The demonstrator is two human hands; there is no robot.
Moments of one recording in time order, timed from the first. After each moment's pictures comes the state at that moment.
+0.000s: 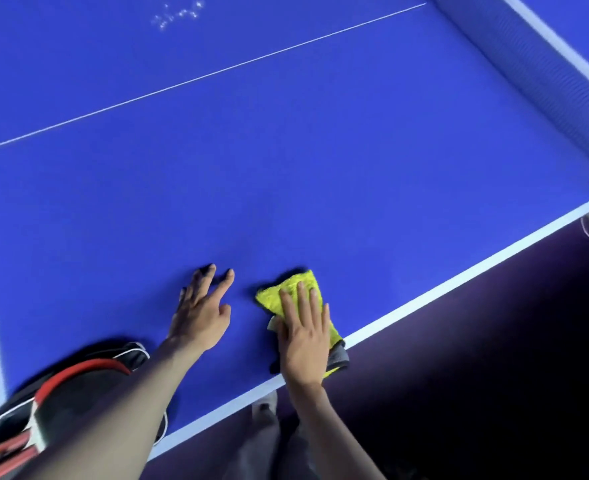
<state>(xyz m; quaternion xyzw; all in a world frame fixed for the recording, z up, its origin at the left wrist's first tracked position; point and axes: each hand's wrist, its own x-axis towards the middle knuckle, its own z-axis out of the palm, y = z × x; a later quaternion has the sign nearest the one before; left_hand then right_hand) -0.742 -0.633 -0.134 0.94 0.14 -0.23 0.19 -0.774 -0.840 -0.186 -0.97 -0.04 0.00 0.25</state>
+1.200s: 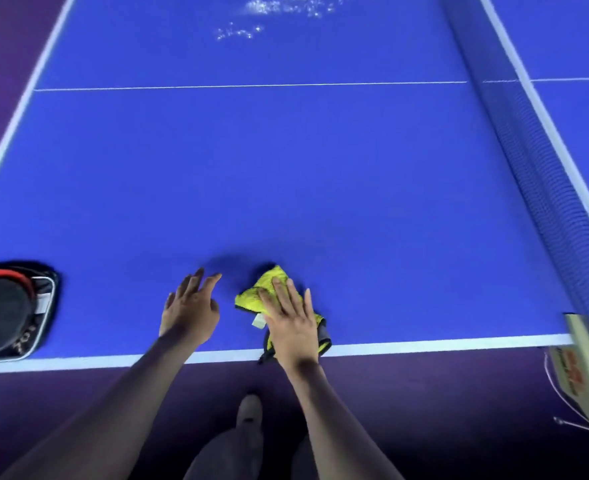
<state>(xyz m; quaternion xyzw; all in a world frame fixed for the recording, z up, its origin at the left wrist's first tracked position) -0.699 -0.866 -0.108 0.91 0.36 -0.15 0.17 -0.619 -1.054 -0.204 -0.91 -0.38 0.02 0.17</state>
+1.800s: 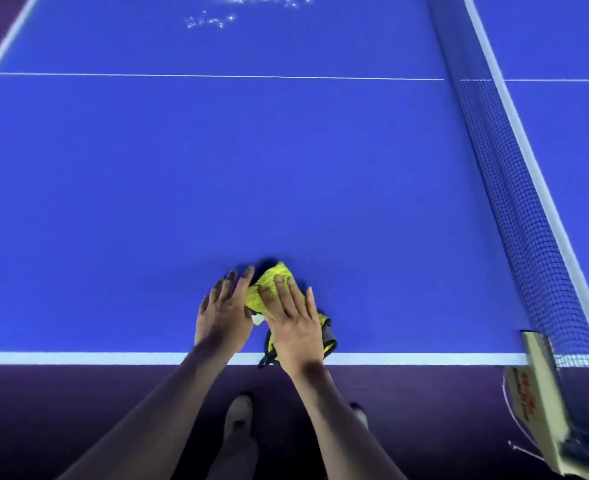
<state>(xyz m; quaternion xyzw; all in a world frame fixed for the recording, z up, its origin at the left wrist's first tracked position) -0.599 -1.028 -0.136 0.91 0.35 -0.12 0.20 -0.535 -1.165 -0.204 -0.90 -0.41 -0.02 0.16</state>
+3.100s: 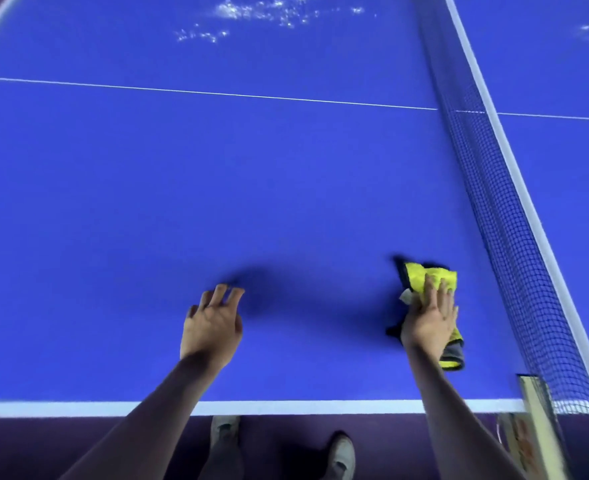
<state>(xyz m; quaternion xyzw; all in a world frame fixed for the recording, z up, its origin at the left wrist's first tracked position) -0.552 -0.999 -0.138 0.95 0.28 -0.05 0.11 -0.323 -1.310 -0.210 -0.97 -0.02 -0.01 0.24</state>
